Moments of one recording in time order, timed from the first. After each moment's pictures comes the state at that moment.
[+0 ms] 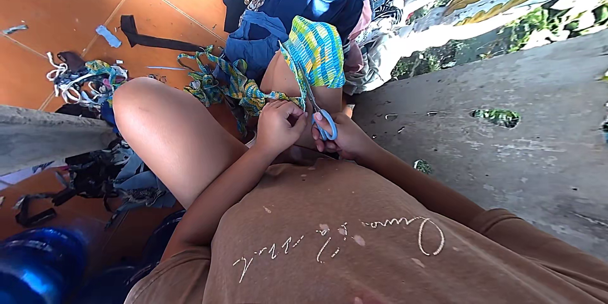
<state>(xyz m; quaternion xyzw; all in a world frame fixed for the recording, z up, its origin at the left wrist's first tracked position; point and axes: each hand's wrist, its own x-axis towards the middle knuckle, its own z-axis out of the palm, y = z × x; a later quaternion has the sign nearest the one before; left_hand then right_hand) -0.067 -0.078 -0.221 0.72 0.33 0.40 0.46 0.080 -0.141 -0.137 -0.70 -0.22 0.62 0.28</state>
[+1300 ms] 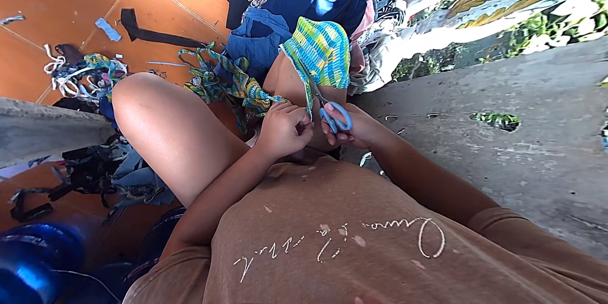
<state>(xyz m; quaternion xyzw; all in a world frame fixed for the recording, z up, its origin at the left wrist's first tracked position) -0.073 -0.078 -0.220 0.77 0.23 0.41 0.42 0.110 -0.129 -0.135 -0.68 -0.25 0.65 0.22</state>
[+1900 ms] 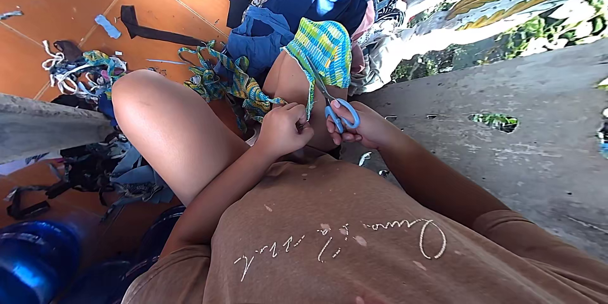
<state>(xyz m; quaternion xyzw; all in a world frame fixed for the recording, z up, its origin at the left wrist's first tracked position) -0.077 -0.079 -0.214 0.76 0.26 0.37 0.47 0.111 -0.128 -0.121 -0.69 -0.26 0.64 0.20</state>
